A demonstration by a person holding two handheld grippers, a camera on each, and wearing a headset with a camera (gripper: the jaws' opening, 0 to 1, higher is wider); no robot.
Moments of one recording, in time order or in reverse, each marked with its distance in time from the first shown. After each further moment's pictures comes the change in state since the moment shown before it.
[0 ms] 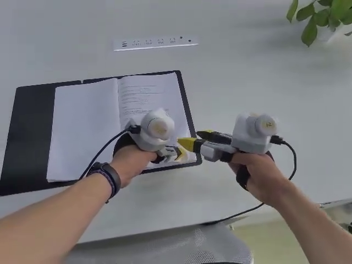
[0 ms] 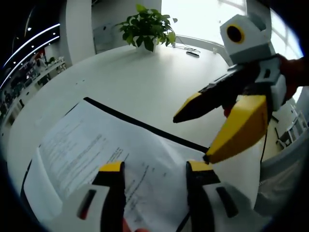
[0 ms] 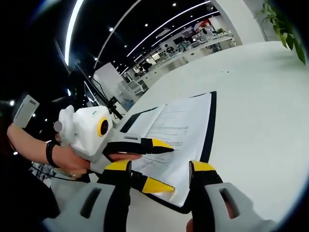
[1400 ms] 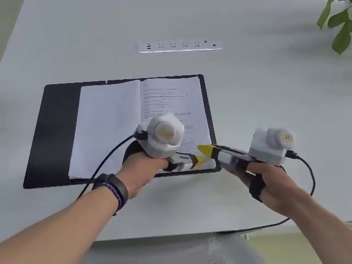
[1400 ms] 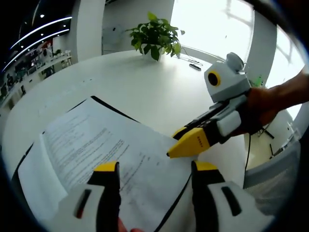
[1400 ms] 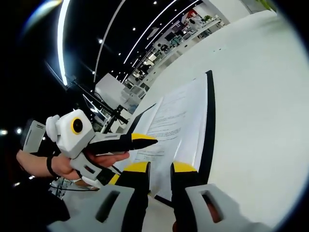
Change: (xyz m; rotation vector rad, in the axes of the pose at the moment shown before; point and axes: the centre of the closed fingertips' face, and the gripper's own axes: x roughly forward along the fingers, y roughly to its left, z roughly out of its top) left arm -0.035 -0.006 0.001 -0.118 -0.069 -0.026; right arm 0.013 -0.001 -0.025 0.193 -0.003 0.087
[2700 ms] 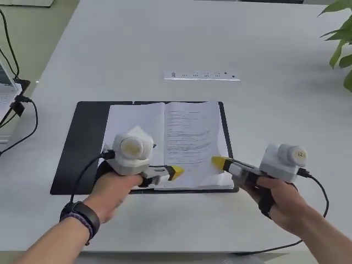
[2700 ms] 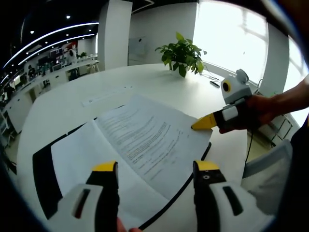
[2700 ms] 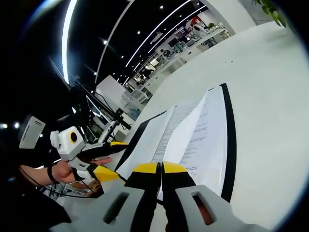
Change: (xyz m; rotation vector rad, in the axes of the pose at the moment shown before) left arm -0.115 0.059 -0.024 -0.106 -0.127 0.183; right arm 0.014 0.042 0.021 -0.049 -0.054 -0.012
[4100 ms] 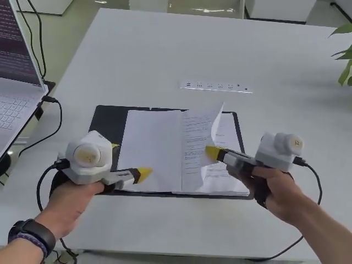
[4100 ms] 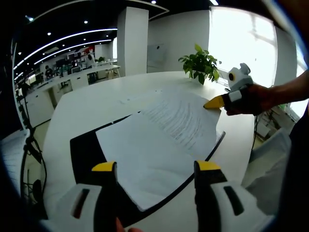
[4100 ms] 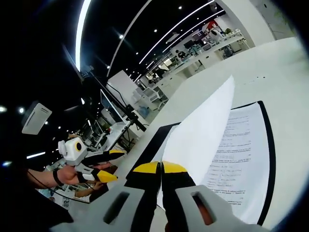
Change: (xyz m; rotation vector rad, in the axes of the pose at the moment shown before) left arm -0.108 0.078 -0.032 -0.037 -0.067 0.143; right arm 0.049 0.081 0.019 -0.114 0.008 0.078
